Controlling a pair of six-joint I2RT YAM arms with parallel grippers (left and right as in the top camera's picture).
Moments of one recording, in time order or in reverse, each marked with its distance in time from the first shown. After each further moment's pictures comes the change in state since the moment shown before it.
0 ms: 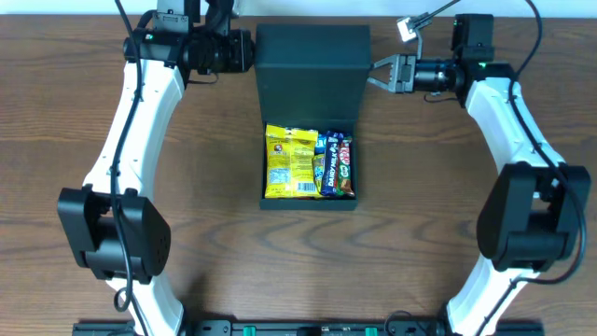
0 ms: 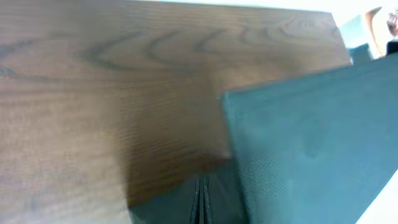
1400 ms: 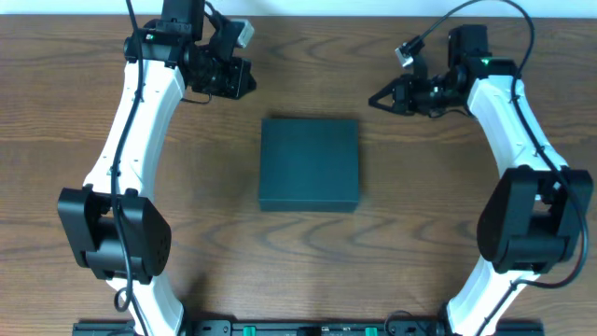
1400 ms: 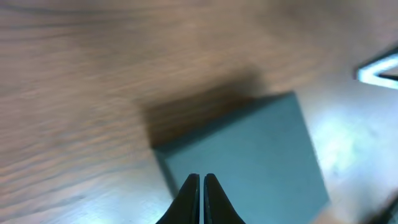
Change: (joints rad) left arm -0.004 0.000 0.000 -0.216 -0.103 0.166; right arm 0.004 -0.008 0.045 -0.339 0.418 -0.154
